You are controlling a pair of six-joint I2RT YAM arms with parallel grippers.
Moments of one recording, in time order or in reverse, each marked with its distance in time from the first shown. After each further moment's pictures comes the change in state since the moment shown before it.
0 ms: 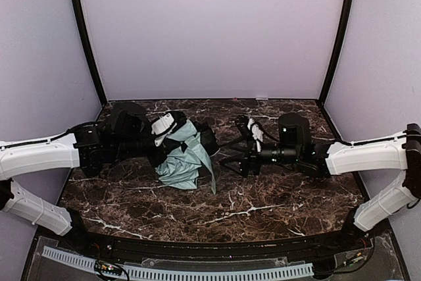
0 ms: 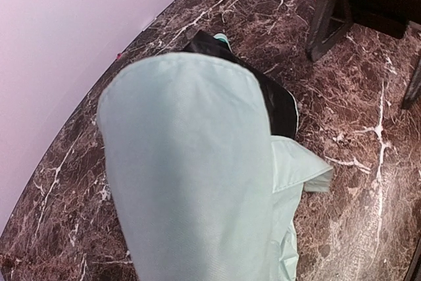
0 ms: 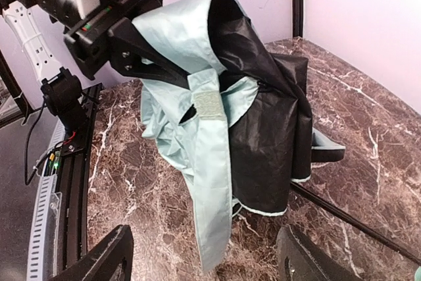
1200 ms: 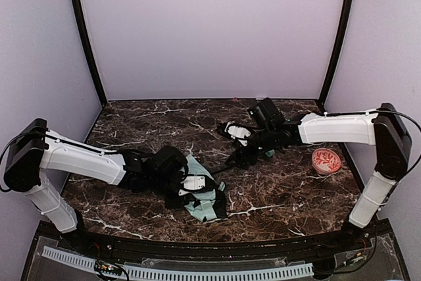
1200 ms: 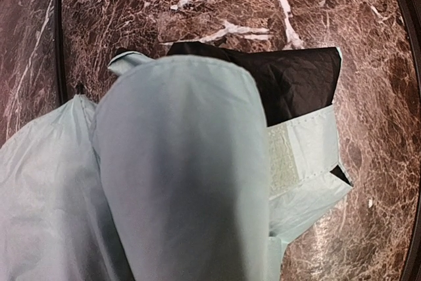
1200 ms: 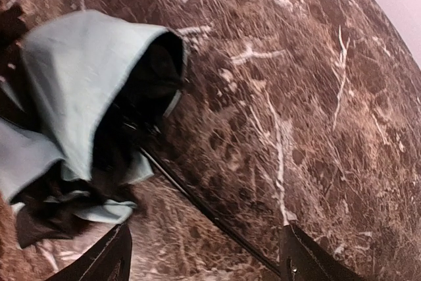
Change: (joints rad) left arm -0.151 0.365 -0.073 0.002 0.181 0.199; right arm -0.072 0.311 0.415 -0.647 0.179 -0.395
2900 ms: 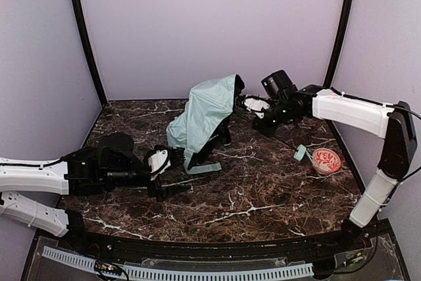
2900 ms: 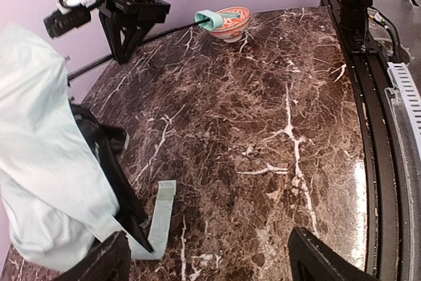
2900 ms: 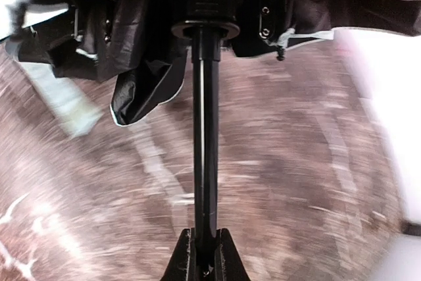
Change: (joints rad) left arm -0.018 -0.534 -0.212 0.242 -0.015 -0.062; right arm -0.135 -0.005 0.220 -0.316 0.253 -0.070
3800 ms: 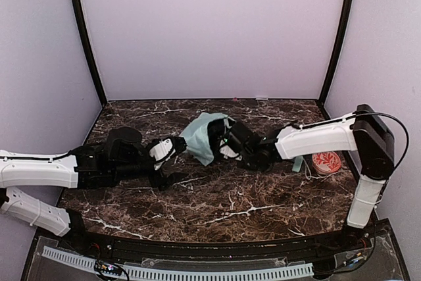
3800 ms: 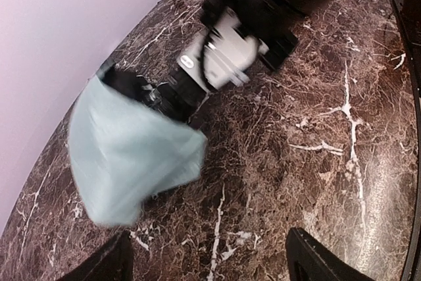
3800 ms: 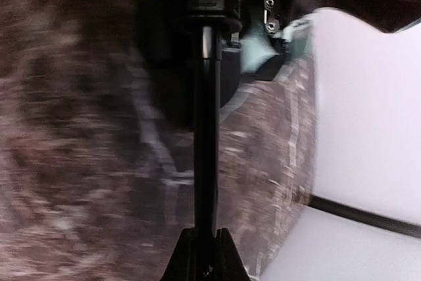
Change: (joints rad) left arm 0.085 0.096 0.040 -0.014 -0.117 -0.077; right arm 0.280 0.140 -0.130 0.204 0.755 -0.106
